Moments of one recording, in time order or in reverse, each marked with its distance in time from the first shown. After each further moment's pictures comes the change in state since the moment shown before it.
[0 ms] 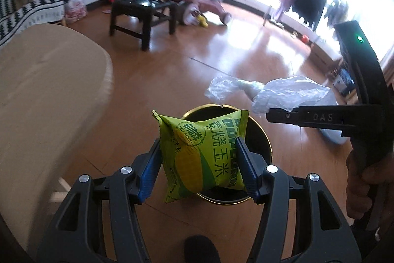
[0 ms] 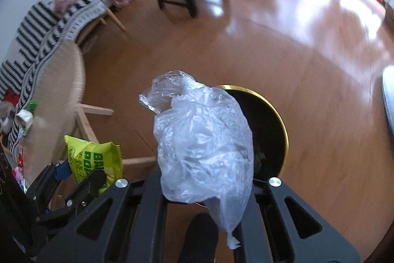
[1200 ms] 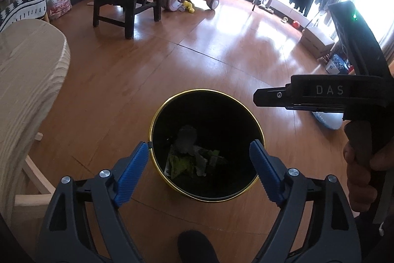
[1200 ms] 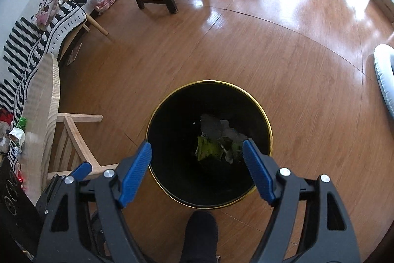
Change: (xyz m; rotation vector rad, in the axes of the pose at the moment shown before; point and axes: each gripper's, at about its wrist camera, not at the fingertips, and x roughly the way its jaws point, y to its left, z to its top) left arm 0.025 -0.013 -0.005 0.034 0.066 -0.049; right arm 0.006 -0.024 0.004 0.093 0.011 -0.028
